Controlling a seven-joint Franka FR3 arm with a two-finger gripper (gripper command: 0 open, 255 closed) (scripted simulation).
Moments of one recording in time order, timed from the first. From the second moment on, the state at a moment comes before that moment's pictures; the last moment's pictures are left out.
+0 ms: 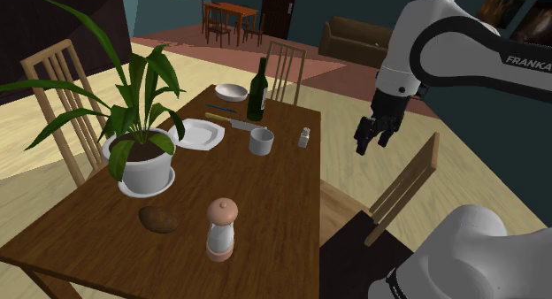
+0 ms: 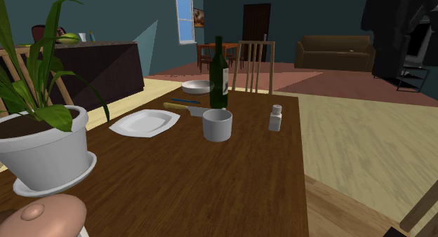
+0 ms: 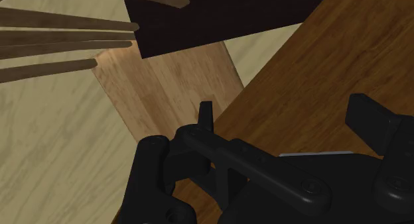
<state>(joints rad) 0.01 -0.81 -0.04 -2.44 -0.06 1.53 0.15</state>
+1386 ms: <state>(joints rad) 0.03 -0.08 -0.01 -2.11 -0.04 1.92 0.21</state>
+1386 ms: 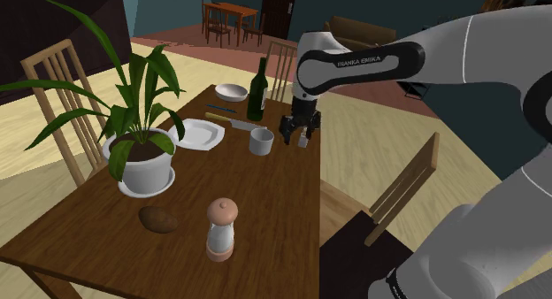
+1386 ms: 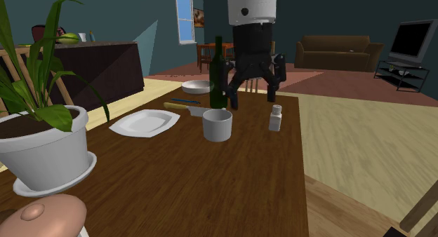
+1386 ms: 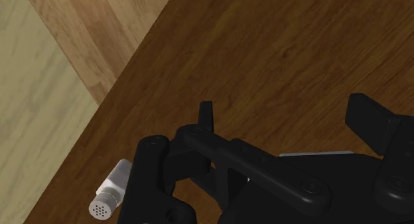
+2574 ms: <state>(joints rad) 0.05 0.68 0.00 -1.28 -0.03 1.85 0.24</state>
